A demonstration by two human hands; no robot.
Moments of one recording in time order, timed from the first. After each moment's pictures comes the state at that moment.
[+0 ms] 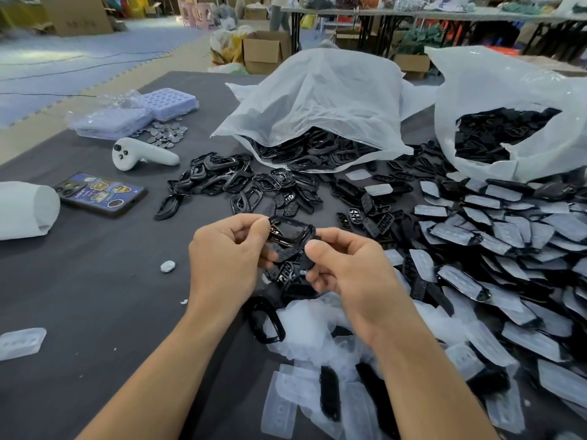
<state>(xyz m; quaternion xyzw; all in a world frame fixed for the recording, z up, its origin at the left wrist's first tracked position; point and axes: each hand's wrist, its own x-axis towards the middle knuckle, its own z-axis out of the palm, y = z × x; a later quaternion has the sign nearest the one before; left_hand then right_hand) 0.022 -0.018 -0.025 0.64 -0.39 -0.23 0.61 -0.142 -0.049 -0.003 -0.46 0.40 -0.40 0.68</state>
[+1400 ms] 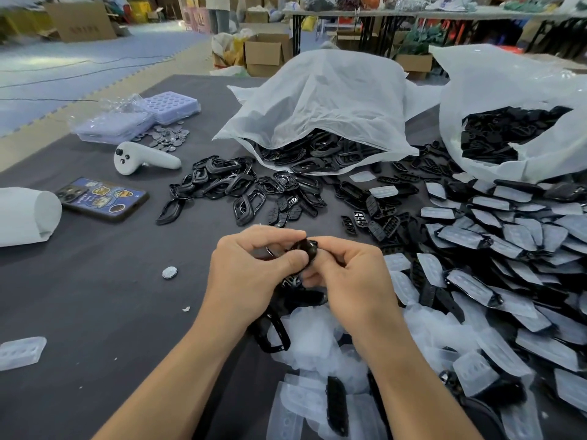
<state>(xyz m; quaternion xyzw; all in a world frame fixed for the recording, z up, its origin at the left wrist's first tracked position) 0.013 -0.012 -0.021 0.60 -0.46 -0.29 0.58 -0.132 -0.048 -0.014 -0.60 0.44 -0.41 0.52</state>
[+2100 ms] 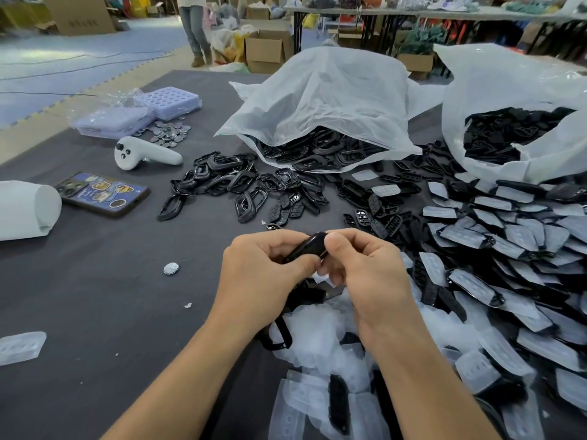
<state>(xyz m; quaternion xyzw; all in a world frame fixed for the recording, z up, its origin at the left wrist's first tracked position) 0.004 -0.008 -0.019 0.63 -0.49 -0.29 0.52 -0.136 -0.050 -0.007 -0.48 0.44 -0.46 0.60</state>
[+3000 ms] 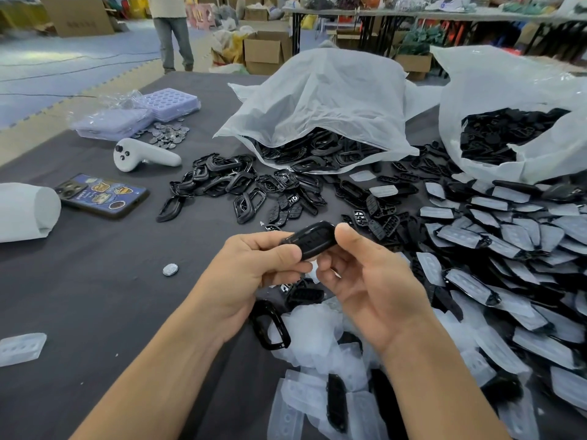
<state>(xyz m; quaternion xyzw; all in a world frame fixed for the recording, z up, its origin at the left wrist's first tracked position) 0.020 -0.006 -0.005 0.49 -0.36 -0.56 0.56 -0.148 -0.050 0.003 -0.32 0.30 -0.42 0.80</state>
